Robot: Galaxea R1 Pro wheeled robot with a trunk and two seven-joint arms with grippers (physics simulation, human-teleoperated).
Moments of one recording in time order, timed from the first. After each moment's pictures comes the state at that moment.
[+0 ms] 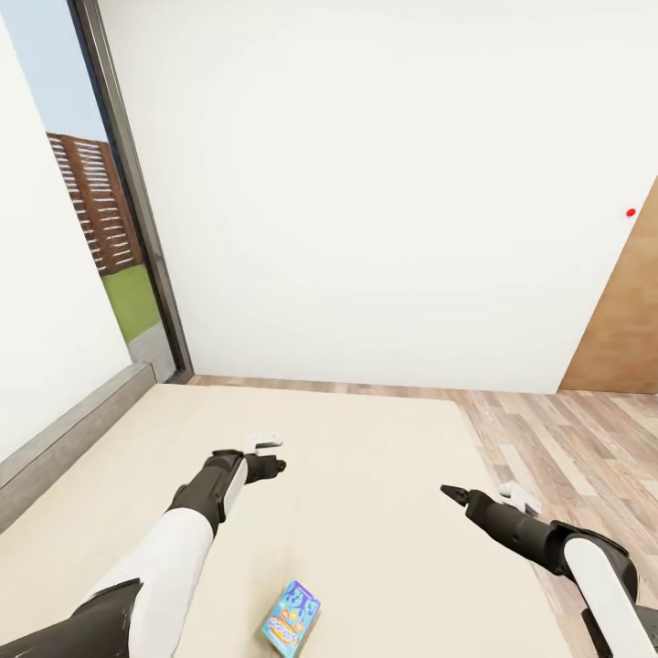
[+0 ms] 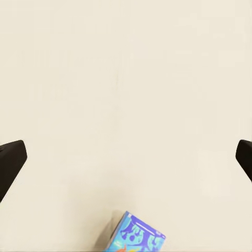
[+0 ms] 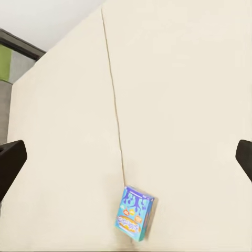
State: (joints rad) left arm -0.85 -0.17 0.32 -0.49 -0.27 0.52 -0.10; right arm -0.18 -0.18 -0.14 -1.59 -1.01 0.89 -0.23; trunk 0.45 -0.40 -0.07
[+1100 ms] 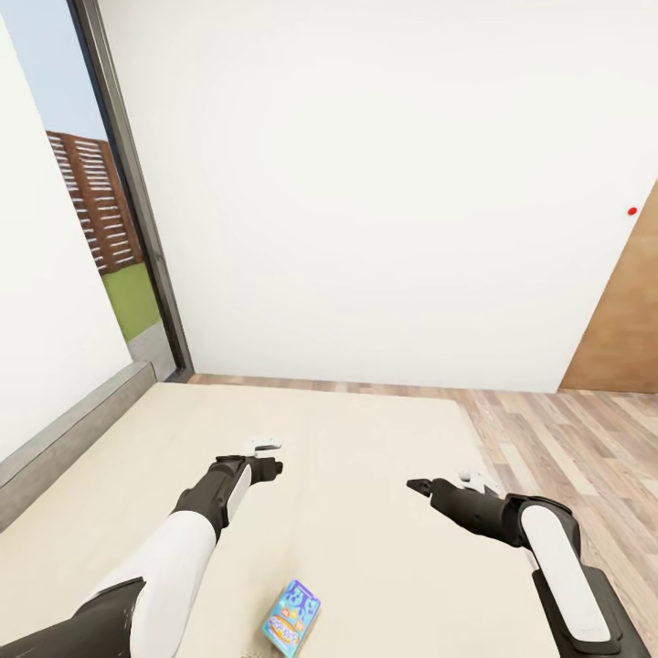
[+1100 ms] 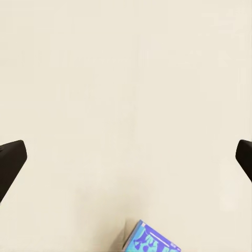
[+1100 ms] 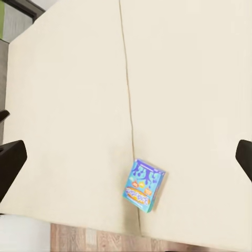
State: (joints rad) left arm -0.85 -0.17 0.33 -0.45 -0.27 0.43 -0.01; right arm -0.29 -0.07 -0.08 -1.59 -1.01 1.04 -0.38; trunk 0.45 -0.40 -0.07
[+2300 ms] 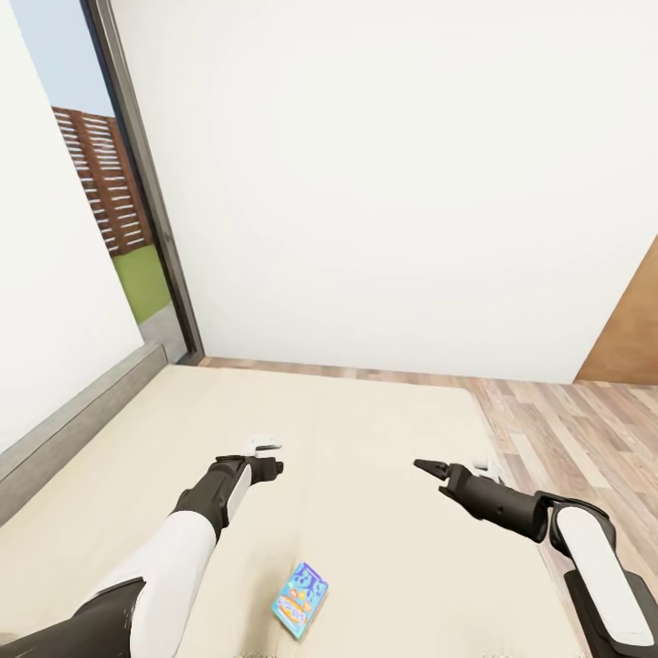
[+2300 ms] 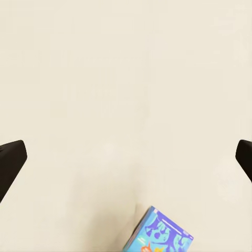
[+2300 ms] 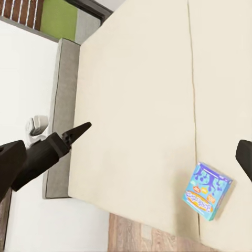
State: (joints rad) left arm -0.85 -0.17 0.32 -0.45 -0.27 0.43 -0.02; right arm -0.28 -0.14 -0.15 -1.59 -1.15 1.04 -0.13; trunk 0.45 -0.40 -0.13
